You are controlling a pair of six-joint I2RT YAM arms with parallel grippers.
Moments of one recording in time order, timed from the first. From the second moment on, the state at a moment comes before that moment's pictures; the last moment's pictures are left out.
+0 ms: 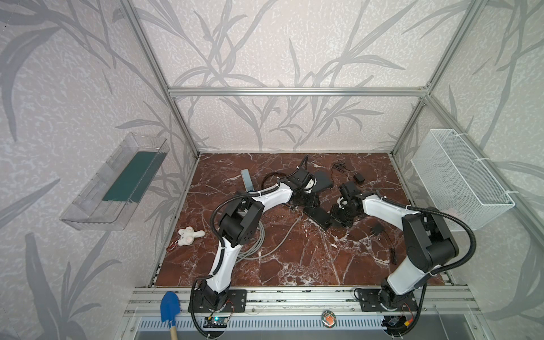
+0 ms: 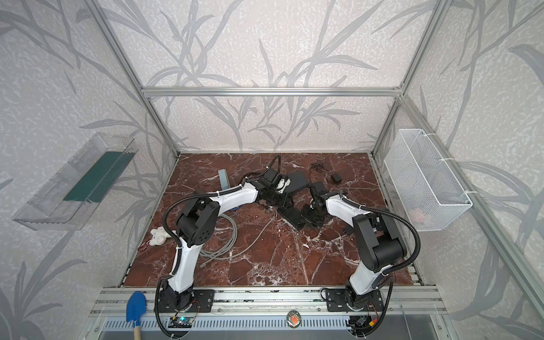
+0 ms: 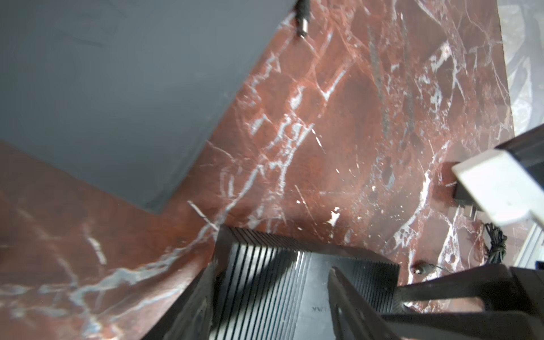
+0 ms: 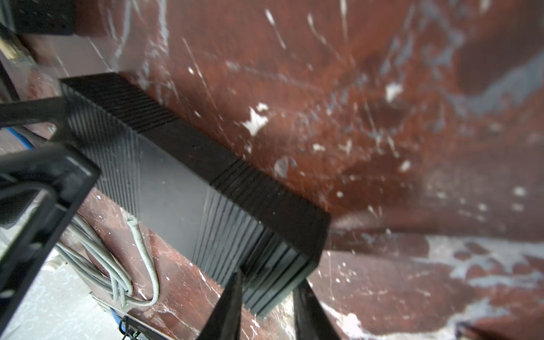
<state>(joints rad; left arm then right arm) -0.67 2.17 1.61 -0.45 0.32 -0.37 0.34 1.69 0.99 -0.60 -0.38 0.73</state>
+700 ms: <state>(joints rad) -0.63 2.03 1.52 -0.46 0.24 -0.32 0.30 1.72 1.13 -1.11 -0.06 -0.14</state>
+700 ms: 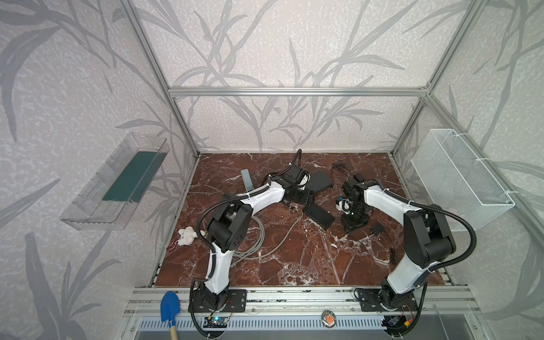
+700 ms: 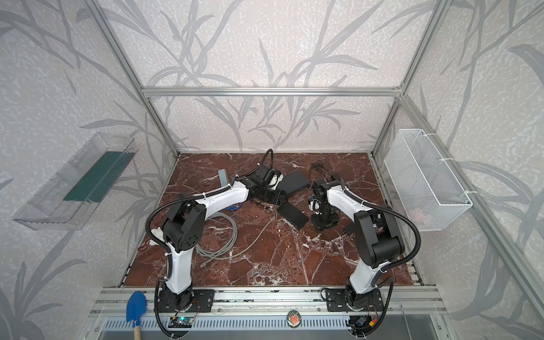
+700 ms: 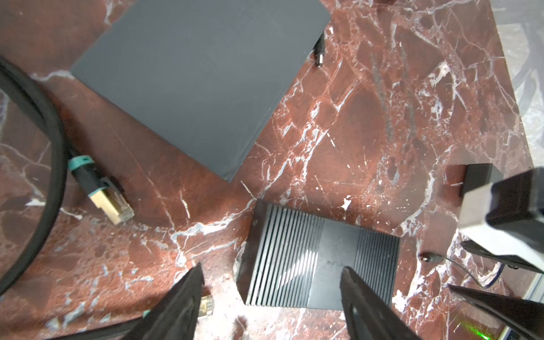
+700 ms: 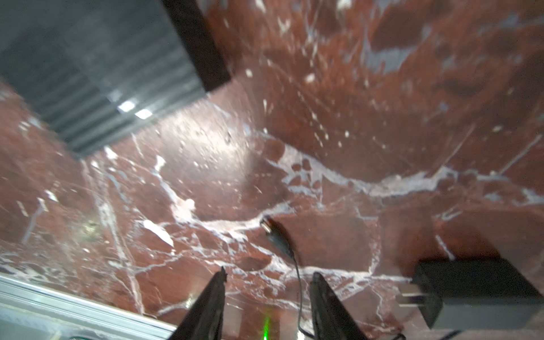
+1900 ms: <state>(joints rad) -0.63 1.92 1.49 -0.55 0.25 -0.31 0.31 1.62 0.90 -0.85 -0.04 -0.35</state>
